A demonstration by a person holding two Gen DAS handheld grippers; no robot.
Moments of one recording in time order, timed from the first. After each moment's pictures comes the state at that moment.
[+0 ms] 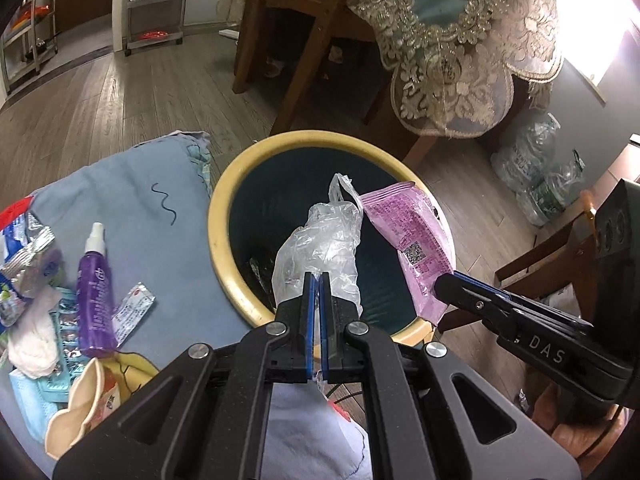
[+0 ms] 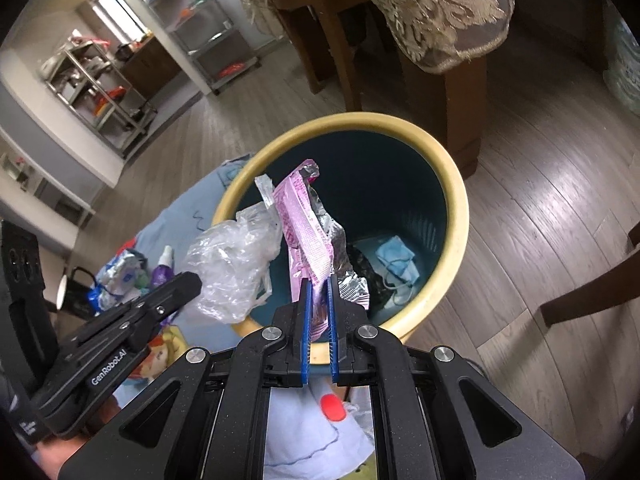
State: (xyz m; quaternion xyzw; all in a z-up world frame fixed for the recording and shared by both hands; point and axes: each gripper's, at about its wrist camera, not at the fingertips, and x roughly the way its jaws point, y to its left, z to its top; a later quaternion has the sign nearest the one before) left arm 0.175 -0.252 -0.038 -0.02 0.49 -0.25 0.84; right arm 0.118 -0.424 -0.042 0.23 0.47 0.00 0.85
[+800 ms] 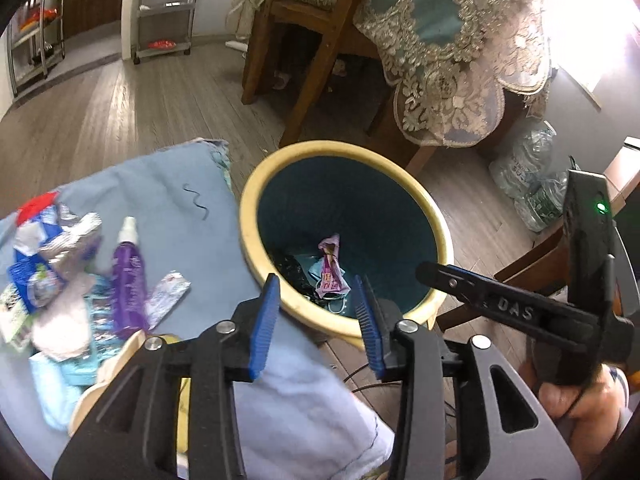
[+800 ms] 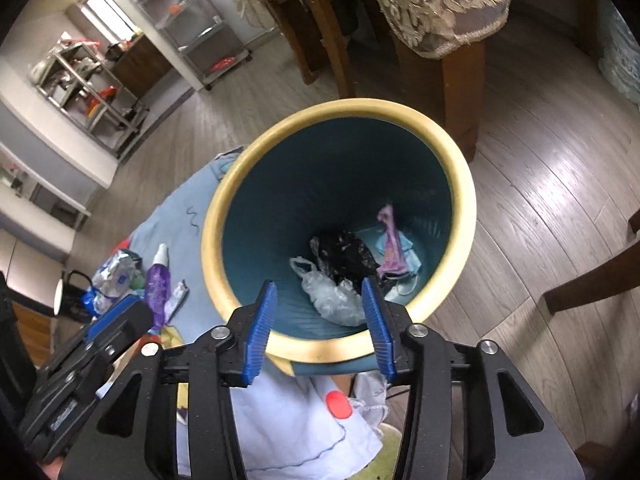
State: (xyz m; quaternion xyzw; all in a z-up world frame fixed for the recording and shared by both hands) left arm 0.150 -0.214 -0.017 -0.03 0.46 -0.24 0.85; right arm 0.122 -0.417 -0.047 0.23 0.48 -0.01 0.84
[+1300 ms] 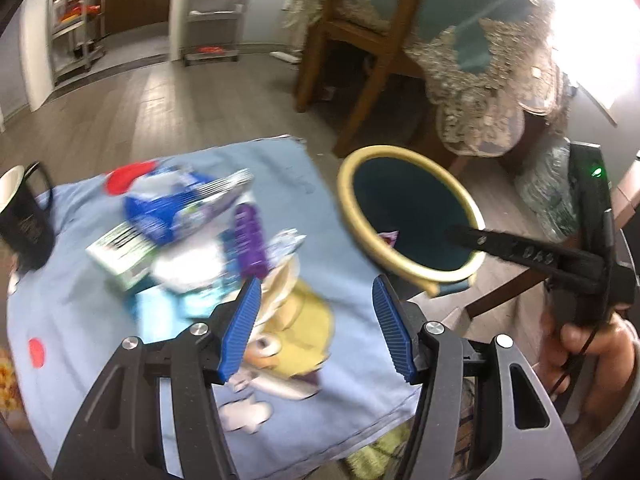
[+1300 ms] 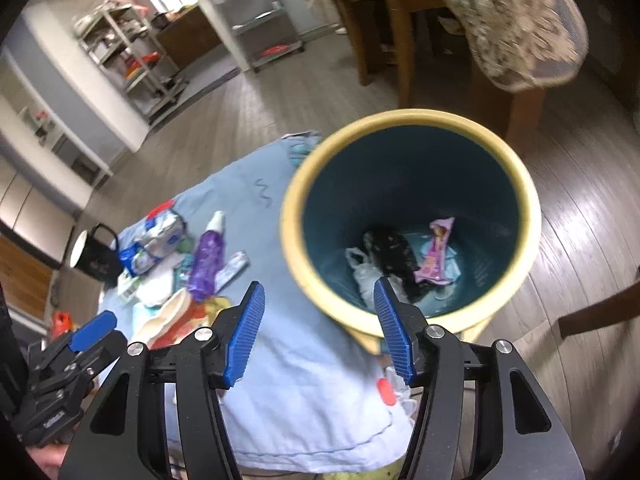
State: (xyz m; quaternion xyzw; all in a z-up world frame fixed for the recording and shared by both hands) left arm 0.098 -0.099 0.002 -0.03 0.45 -0.18 0.87; right arm 0.117 -0.344 -0.017 0.17 0.48 0.06 0.86
